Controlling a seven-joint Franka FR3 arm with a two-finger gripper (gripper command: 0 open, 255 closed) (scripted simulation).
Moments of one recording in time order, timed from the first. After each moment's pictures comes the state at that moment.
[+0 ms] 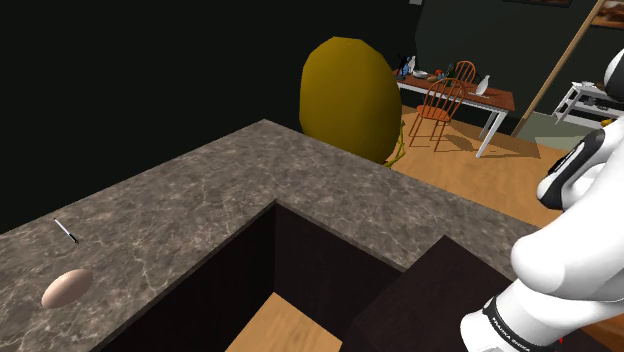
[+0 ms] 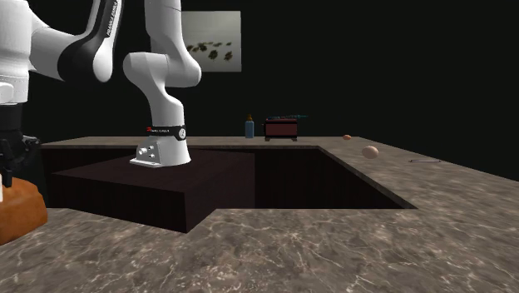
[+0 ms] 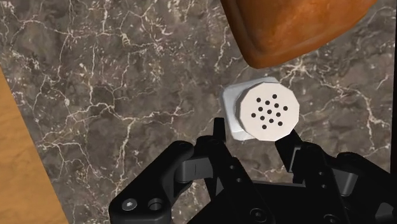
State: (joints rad) arm -0.67 0.21 -0.89 -2.59 -0.32 2.76 -1.13
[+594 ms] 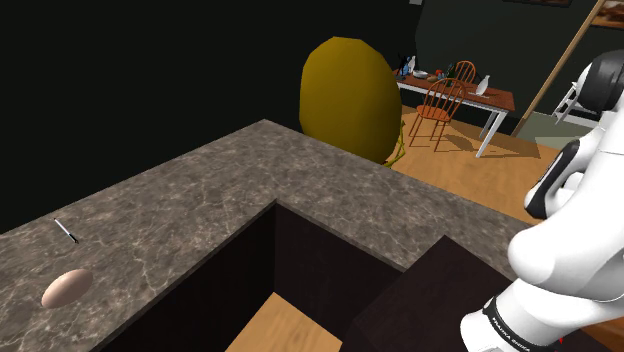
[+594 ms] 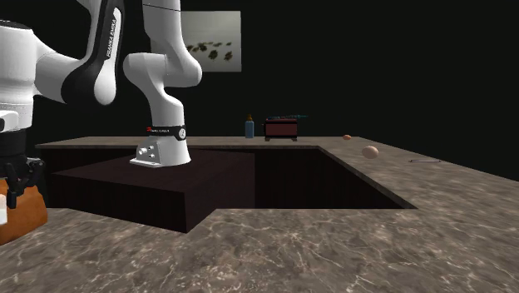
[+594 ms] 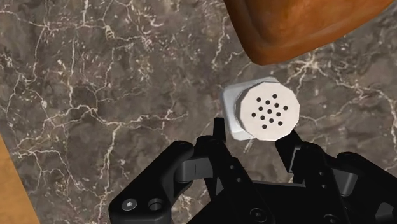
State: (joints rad) arm -0.80 0.37 -0.73 -2.58 -0.17 2.89 -1.20
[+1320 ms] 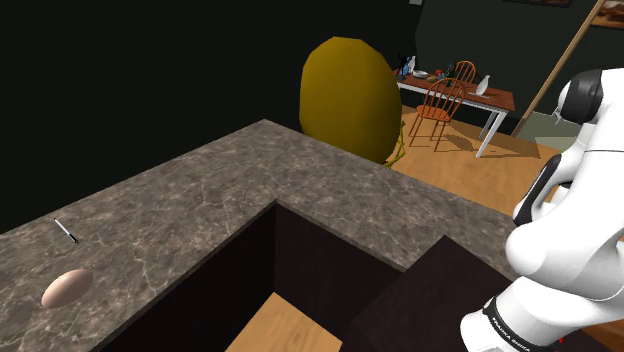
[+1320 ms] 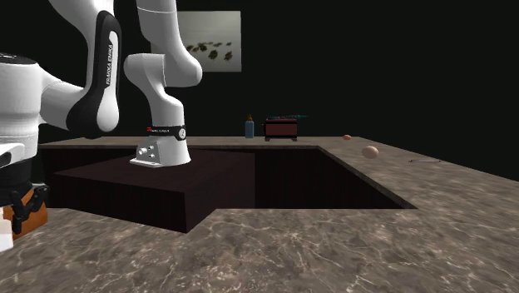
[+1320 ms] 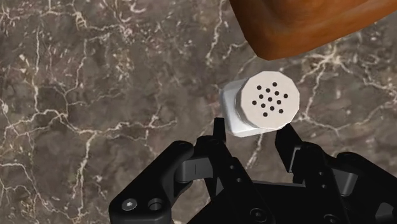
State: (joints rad) arm -0.95 0.54 -0.56 -2.54 -0.09 3.02 -1.23
